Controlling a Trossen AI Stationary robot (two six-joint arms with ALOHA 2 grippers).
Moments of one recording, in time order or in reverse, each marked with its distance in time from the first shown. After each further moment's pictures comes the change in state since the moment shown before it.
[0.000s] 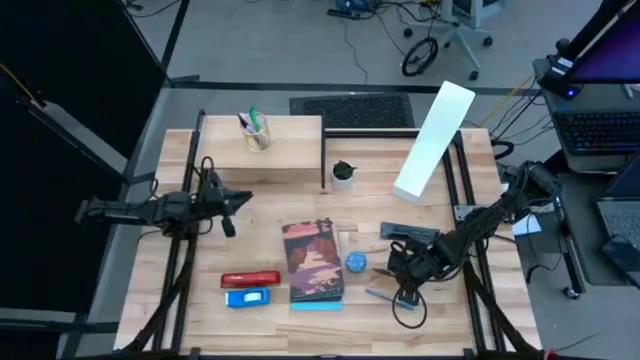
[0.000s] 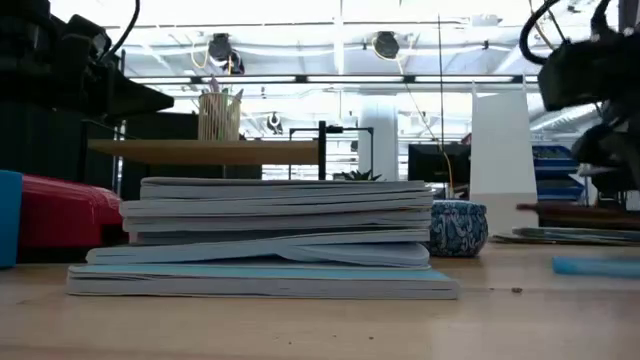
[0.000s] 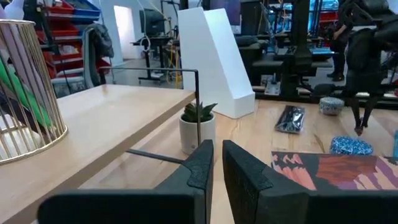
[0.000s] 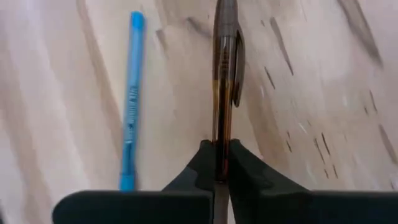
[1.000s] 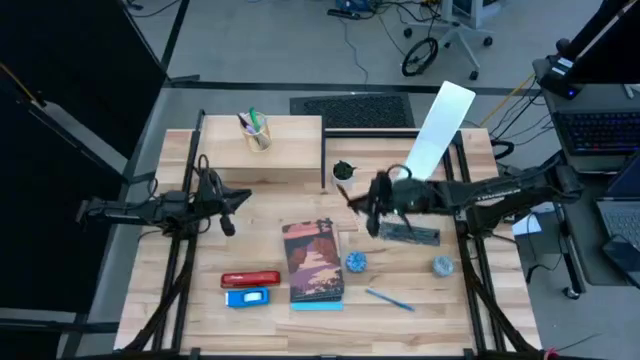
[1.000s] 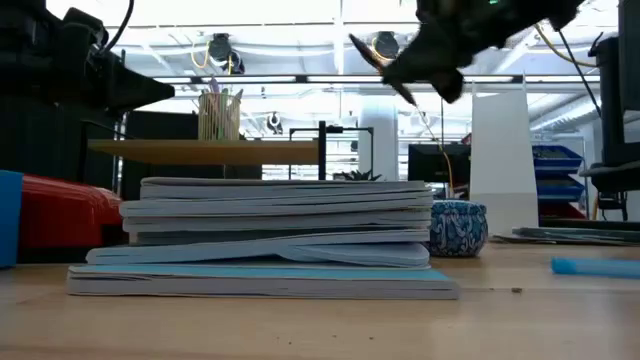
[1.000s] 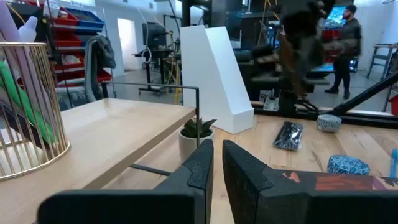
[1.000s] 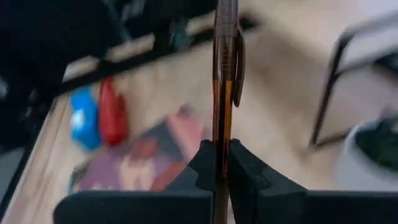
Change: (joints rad) left arm 0.000 0.000 0.000 0.062 -0.004 0.001; right arm -0.605 -0.201 0.006 0.655 0.120 -0.597
